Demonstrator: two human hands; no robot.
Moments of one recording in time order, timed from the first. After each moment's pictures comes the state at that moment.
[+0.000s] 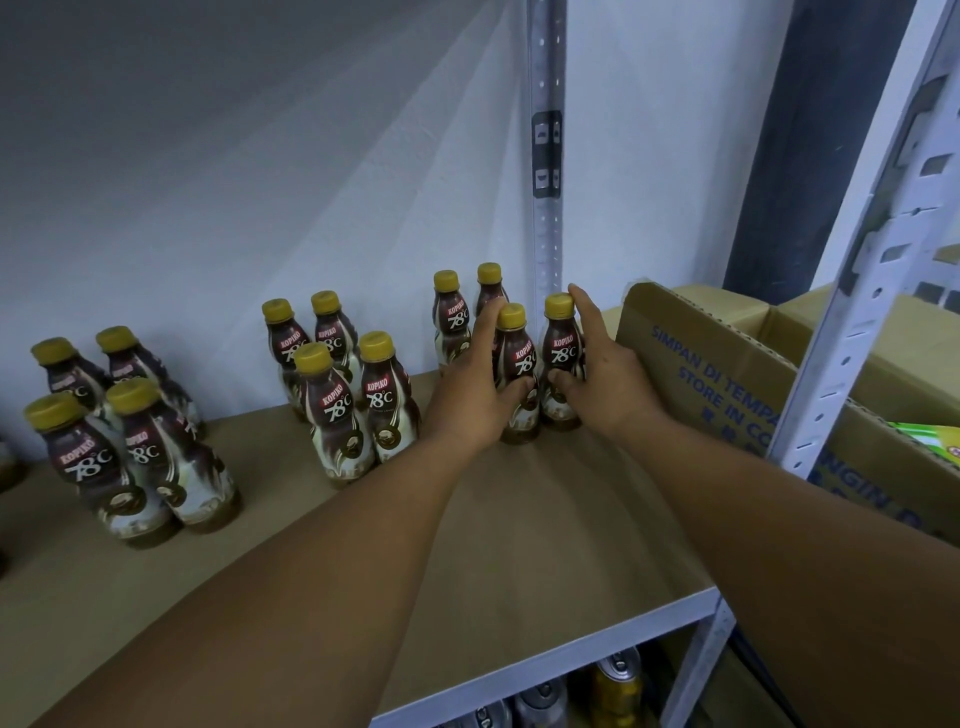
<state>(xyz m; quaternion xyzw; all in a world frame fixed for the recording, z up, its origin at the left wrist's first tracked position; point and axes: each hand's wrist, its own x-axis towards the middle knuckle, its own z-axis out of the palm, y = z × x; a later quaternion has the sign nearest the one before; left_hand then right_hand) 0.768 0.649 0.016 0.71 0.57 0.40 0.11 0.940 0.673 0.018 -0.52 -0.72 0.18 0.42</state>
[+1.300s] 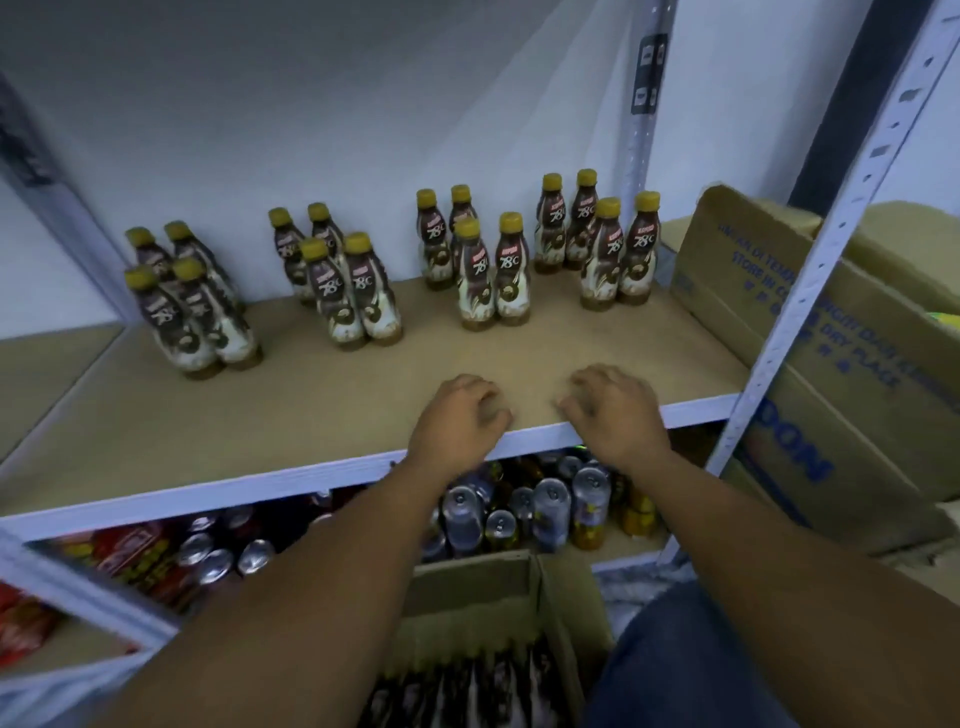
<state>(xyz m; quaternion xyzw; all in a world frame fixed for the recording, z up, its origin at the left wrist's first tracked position) 0.668 0.406 -0.038 0.69 0.67 0.26 0.12 0.885 0.463 -0.053 -0.55 -0.79 0.12 0.23</state>
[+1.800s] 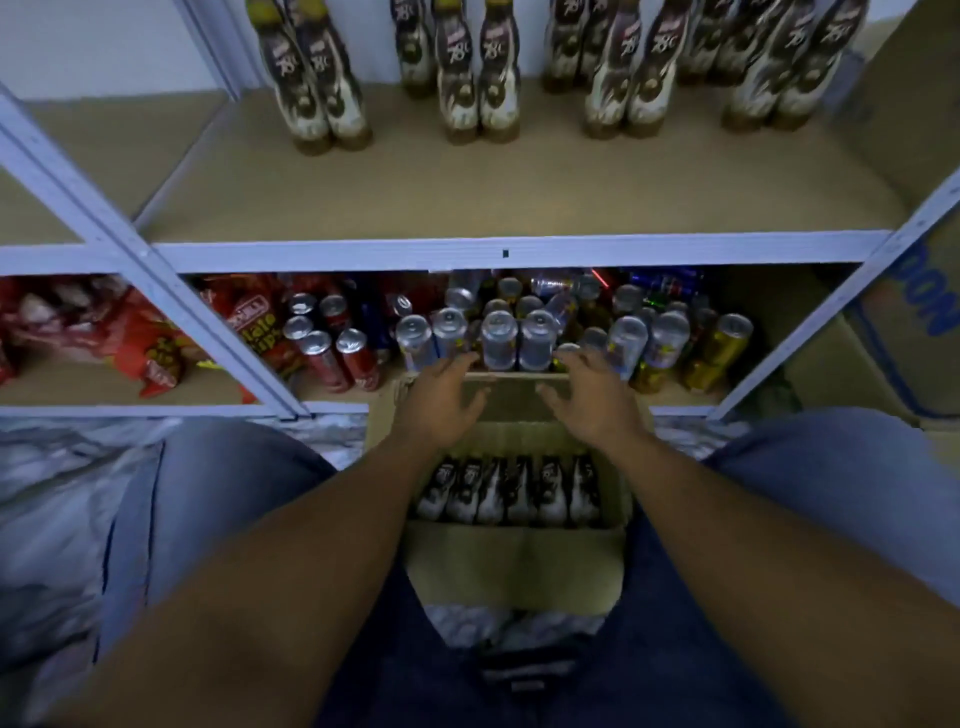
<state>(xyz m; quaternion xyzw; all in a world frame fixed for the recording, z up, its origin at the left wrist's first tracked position) 0.587 0.200 -0.177 0.60 0.75 0.23 0.15 0.797 0.295 -0.167 -0.51 -0.83 0.23 0.07</state>
